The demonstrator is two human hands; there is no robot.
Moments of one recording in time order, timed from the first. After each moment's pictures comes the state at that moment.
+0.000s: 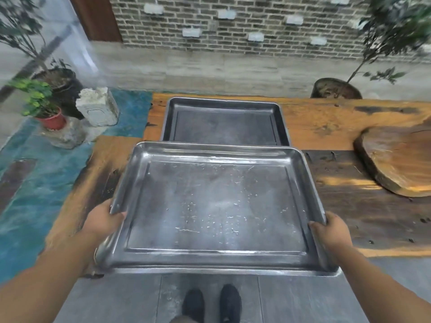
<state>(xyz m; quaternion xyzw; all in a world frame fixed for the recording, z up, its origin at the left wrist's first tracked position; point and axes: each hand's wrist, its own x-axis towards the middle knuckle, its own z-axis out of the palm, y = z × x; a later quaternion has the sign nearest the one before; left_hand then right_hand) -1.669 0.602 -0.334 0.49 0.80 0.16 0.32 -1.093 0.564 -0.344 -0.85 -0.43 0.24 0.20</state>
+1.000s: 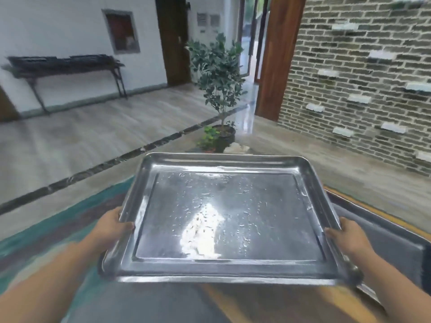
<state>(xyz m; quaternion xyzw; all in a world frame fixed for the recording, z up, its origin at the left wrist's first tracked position) -1.756 0.407 -0.204 0.23 0.90 0.33 0.17 -1.307 0.779 -0.216 -0.60 -0.72 0.29 0.17</state>
